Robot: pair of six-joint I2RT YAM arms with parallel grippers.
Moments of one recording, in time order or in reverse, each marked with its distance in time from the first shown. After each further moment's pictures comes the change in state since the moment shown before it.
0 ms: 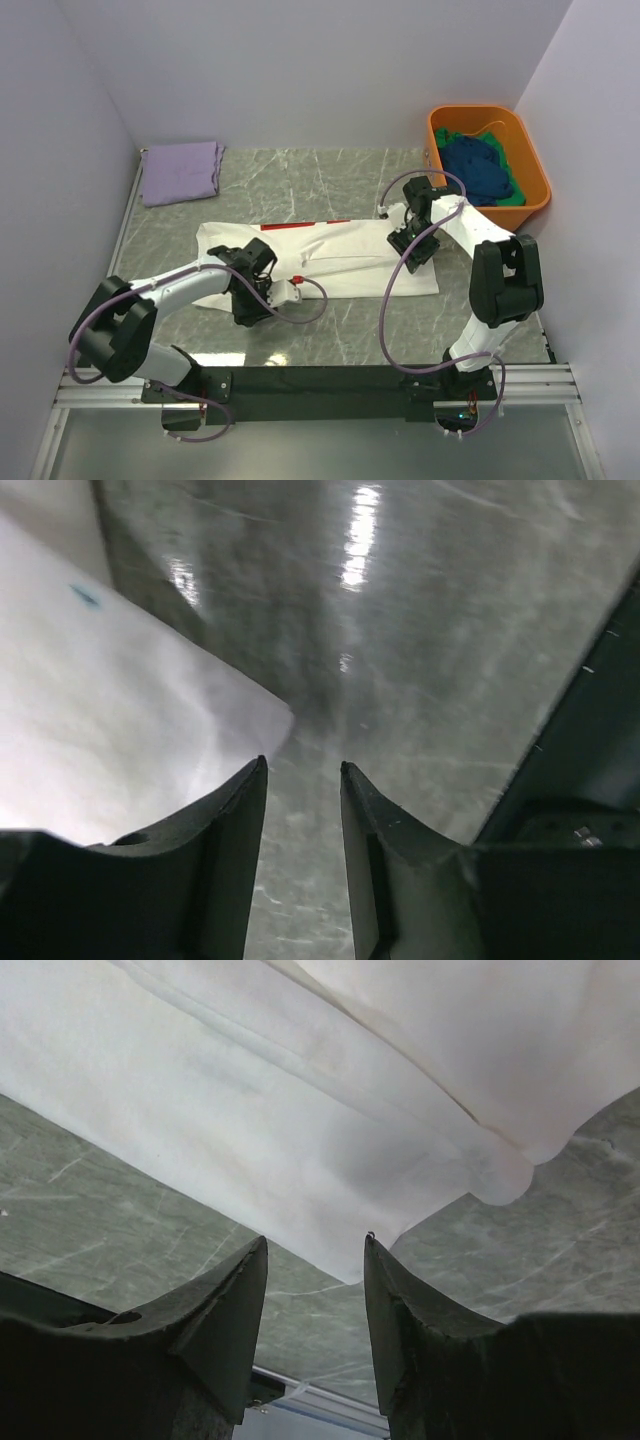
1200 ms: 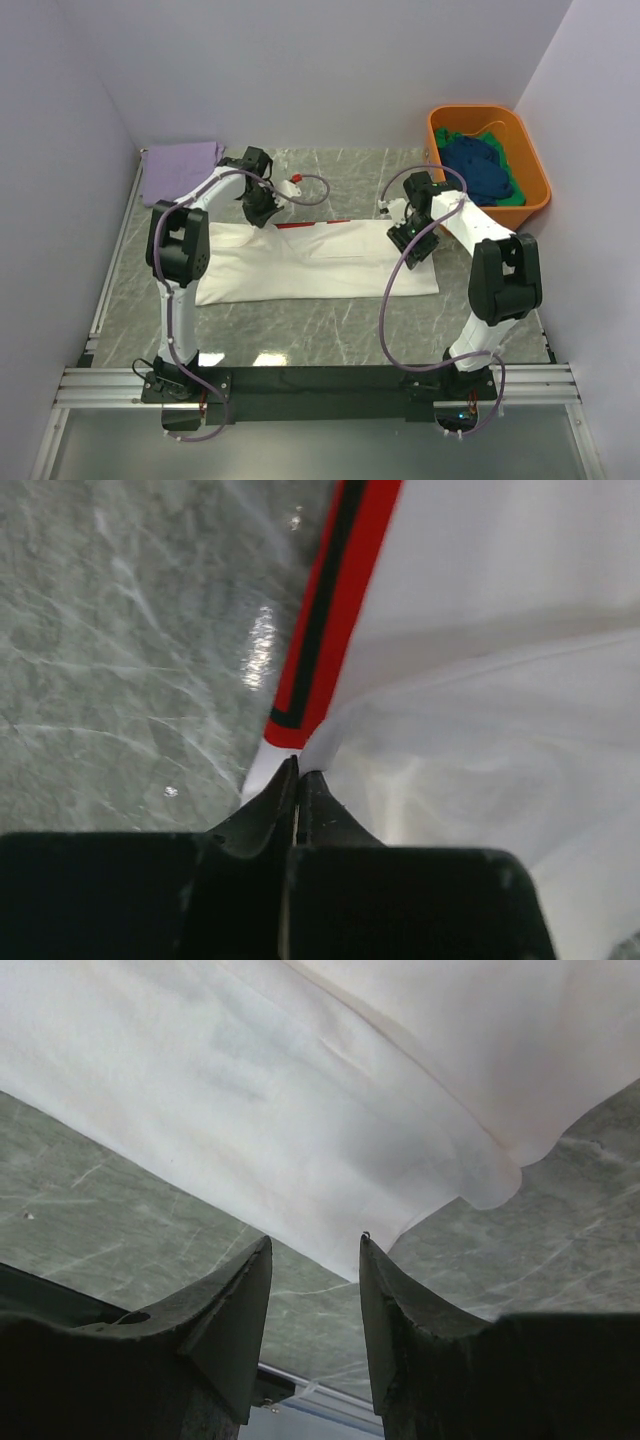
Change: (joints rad) left arm 0.309 0.720 0.946 -0.051 -0.008 0.099; right arm -0.008 0.013 0.048 -0.028 -0.018 0.025
